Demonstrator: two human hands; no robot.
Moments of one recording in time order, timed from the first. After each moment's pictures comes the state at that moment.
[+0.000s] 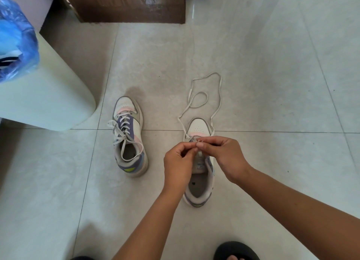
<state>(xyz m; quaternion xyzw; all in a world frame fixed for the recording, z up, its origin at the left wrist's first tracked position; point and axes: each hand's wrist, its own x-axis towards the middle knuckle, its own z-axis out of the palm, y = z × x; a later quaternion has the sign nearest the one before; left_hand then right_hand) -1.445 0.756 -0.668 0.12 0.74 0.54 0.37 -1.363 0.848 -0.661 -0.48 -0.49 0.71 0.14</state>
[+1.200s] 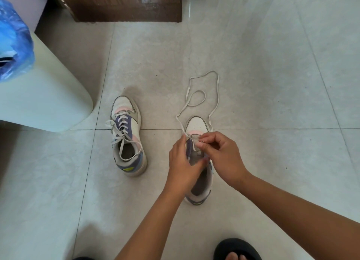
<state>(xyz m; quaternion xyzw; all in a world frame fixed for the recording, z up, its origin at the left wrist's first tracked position) -1.438 0.749 -0.674 0.24 0.79 0.40 0.40 -1.359 0.833 -0.654 -0.48 -0.60 0.62 0.17</state>
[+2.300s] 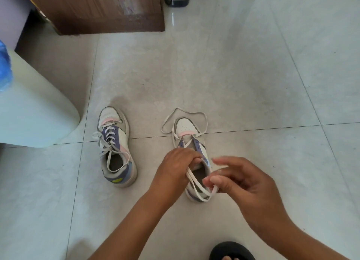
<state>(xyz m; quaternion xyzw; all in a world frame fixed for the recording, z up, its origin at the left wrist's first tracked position) -1.453 0.750 -0.666 0.60 0.69 0.35 0.20 -1.296 0.799 -0.573 -0.41 -0.55 0.68 0.26</state>
